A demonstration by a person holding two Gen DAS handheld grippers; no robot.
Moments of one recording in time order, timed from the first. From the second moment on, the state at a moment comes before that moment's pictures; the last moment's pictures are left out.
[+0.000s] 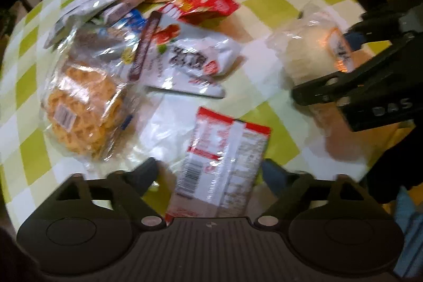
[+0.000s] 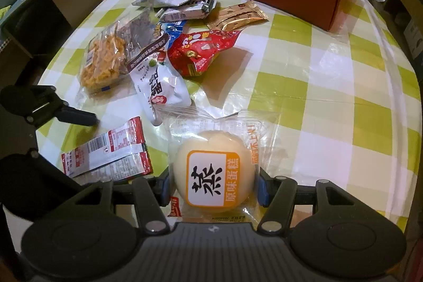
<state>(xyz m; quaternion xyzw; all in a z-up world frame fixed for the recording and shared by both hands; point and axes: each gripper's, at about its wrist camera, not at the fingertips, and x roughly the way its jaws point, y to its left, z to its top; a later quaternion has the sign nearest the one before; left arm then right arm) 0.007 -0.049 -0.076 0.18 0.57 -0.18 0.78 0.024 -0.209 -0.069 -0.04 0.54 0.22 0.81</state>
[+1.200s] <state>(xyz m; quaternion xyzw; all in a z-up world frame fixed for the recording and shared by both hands) 0.021 -0.038 -0.071 0.12 0.57 -0.11 0.81 0.033 -0.202 -0.067 -0.06 0.54 0.20 0.82</state>
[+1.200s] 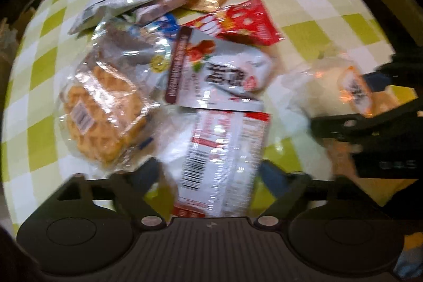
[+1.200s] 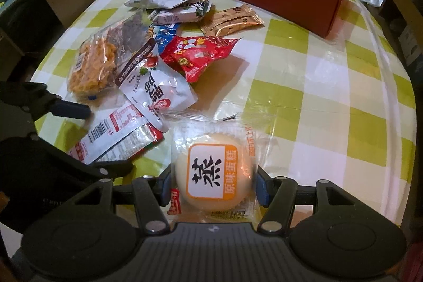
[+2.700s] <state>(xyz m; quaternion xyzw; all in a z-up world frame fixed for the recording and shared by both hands) 0.046 -0.043 0.024 0.04 0.49 -0.11 0.86 0.047 -0.203 -0.007 -0.02 0.46 0.20 0.86</state>
